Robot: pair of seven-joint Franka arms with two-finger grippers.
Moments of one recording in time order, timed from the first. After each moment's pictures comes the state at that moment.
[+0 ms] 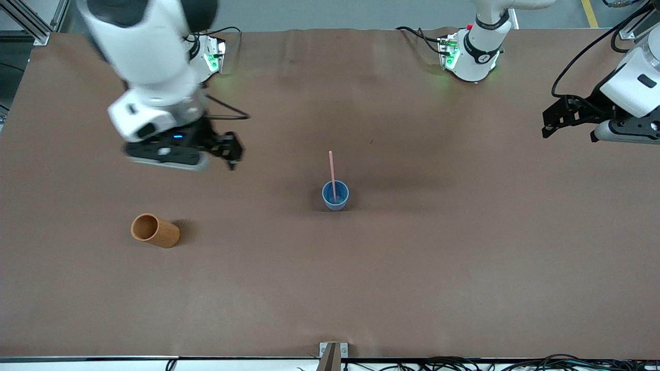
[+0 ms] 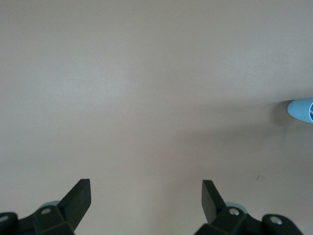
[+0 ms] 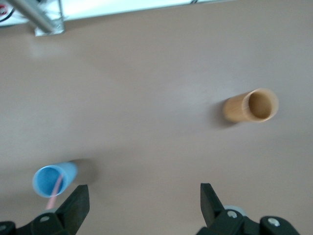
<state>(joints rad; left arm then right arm) -0.14 -0.02 0.02 -1.57 -0.01 1.59 -0.02 -0.01 0.26 0.54 -1.32 -0.25 1.64 0.64</state>
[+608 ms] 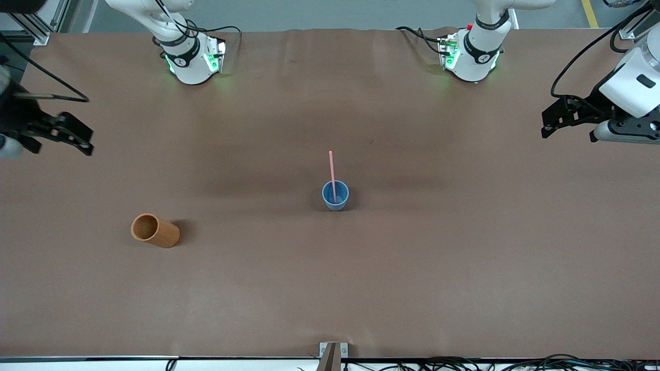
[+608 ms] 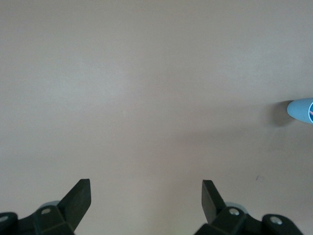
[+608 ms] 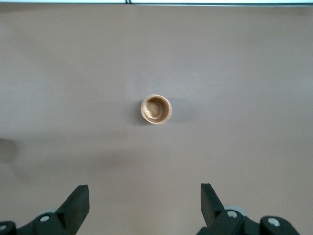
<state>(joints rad) -0.14 -0.02 0.01 -1.57 -0.01 1.59 -0.02 -0.02 0.06 0.10 -1.38 -0.09 1.50 0.08</state>
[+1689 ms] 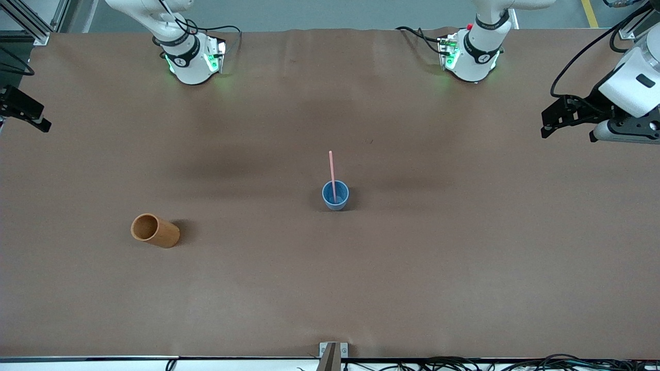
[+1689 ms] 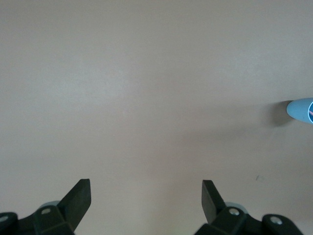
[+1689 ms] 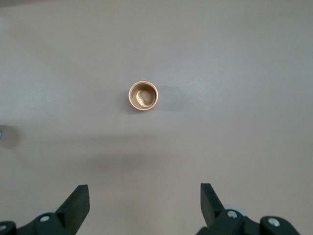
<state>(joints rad) -0.14 -0.02 0.01 -1.57 -0.01 1.59 -0.02 -0.02 -0.03 -0.06 -1.49 0.01 1.52 -0.05</state>
